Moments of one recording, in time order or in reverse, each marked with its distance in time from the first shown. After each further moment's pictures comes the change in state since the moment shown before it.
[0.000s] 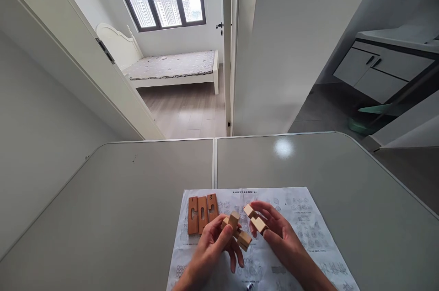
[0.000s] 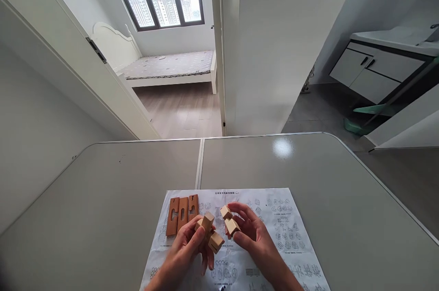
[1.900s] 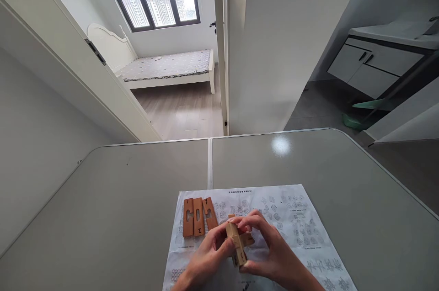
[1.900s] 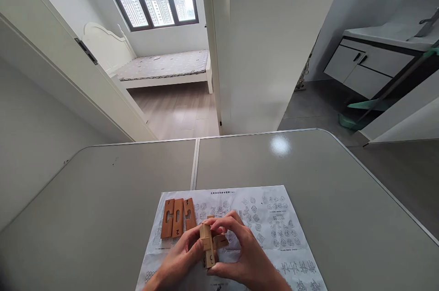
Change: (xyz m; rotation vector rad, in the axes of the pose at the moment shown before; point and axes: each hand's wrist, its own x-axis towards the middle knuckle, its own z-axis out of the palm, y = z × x) left_hand 0.002 0.010 -0.002 0.198 -0.130 -0.100; right_hand -0.007 -0.017 0.023 -0.382 -0.100 -0.098
